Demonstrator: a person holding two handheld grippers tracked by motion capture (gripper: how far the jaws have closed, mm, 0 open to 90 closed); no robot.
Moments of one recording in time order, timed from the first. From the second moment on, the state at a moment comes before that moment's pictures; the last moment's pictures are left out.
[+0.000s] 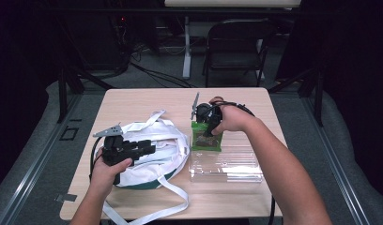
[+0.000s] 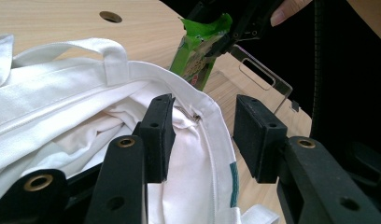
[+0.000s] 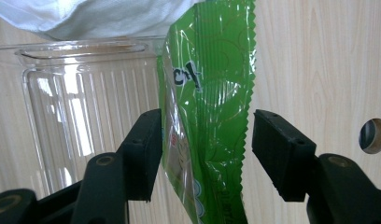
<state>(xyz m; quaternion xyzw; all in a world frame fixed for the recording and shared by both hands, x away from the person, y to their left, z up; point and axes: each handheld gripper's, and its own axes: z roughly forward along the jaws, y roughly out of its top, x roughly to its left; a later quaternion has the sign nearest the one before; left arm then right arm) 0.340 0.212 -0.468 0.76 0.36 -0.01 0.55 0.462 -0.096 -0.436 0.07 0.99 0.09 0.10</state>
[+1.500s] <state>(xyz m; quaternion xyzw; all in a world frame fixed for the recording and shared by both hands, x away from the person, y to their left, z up) 0.354 0.210 -0.470 0.75 0.37 -0.02 0.55 0.451 -0.110 -0.391 0.17 0.95 0.23 0.10</state>
